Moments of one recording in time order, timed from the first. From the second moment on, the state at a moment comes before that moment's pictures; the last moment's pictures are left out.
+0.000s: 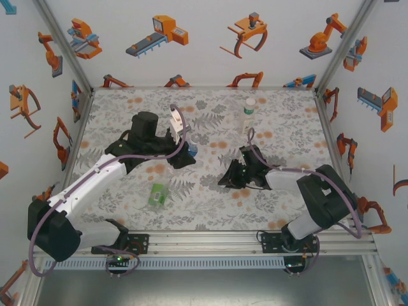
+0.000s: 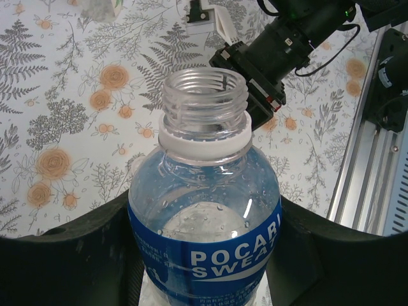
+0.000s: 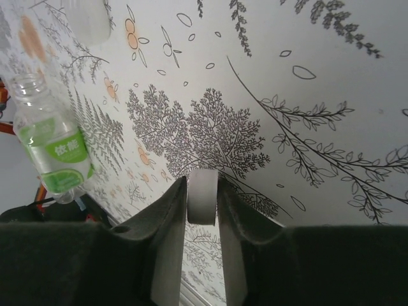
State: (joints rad) left arm -0.60 1.25 1.02 -0.34 0.60 0.21; right arm 0.53 1.53 0.54 0.12 -0.42 0.88
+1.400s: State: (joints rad) left arm -0.61 1.21 1.00 -0.34 0.59 0.15; right arm 0.75 1.67 0.97 -0.47 0.07 0.49
